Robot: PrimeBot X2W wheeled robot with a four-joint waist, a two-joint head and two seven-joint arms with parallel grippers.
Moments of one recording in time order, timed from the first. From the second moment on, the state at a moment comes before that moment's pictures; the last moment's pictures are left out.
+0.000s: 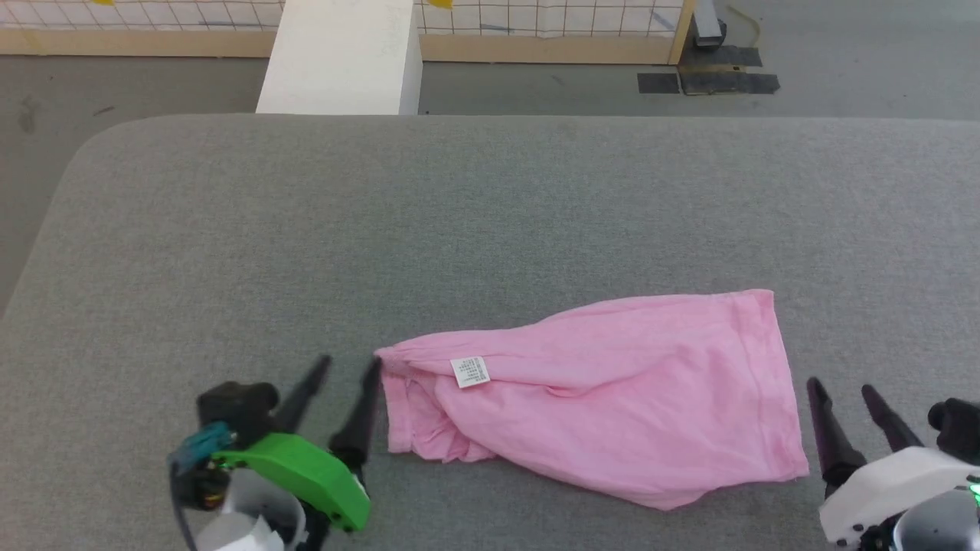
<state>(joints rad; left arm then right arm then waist) -0.11 0.39 -0.47 0.04 -0.73 0.08 -0.07 0.09 -0.05 -0.19 -0.05 0.28 0.13 0.22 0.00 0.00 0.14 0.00</state>
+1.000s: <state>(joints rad) -0.20 0.12 -0.07 0.15 -0.27 -0.04 -0.26 -0.20 -0.06 -0.14 0.27 0.26 0.13 0.62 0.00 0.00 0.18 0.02</state>
